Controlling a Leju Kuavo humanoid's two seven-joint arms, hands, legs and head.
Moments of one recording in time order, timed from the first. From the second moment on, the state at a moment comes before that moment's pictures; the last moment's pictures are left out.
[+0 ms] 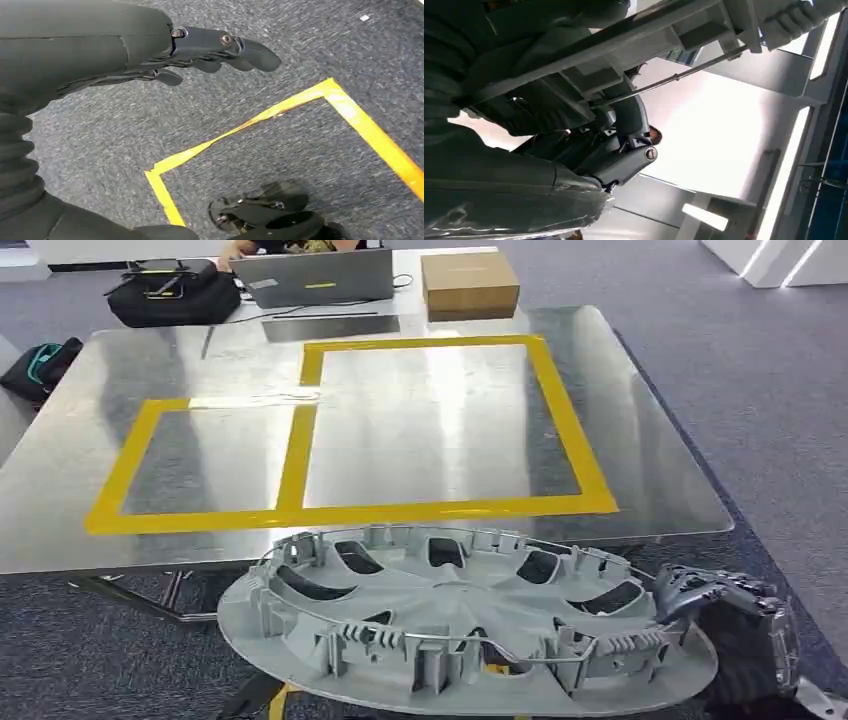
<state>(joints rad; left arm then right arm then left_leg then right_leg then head) -0.14 -0.13 0.89 -0.20 -1.13 0.06 -0.28 0.28 -0.14 0.08 -2.08 0.16 -0.13 -0.56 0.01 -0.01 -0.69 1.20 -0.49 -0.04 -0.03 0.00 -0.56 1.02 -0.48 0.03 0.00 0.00</state>
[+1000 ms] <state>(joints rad) -0.13 -0.14 0.86 -0.20 -1.14 0.05 -0.28 0.19 -0.20 0.01 -1.94 0.16 -0.03 -0.46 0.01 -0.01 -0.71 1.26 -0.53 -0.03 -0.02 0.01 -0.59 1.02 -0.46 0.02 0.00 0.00</state>
